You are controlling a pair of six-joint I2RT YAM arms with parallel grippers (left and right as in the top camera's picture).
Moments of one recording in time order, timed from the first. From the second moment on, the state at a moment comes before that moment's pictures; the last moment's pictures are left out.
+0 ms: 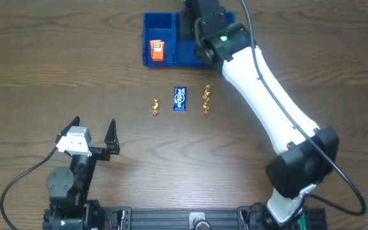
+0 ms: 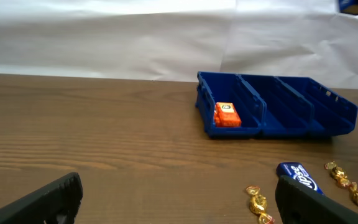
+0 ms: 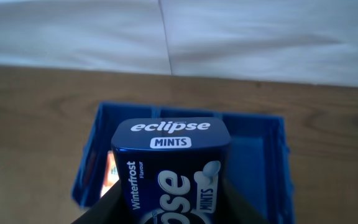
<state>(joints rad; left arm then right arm) -0.01 0.01 0.02 -0.11 0.15 -0.09 0.51 1.89 1.84 -0.59 0.28 0.31</state>
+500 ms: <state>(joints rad) -0.01 0.01 0.02 -0.11 0.15 -0.09 0.51 2.18 1.84 -0.49 0.29 0.40</state>
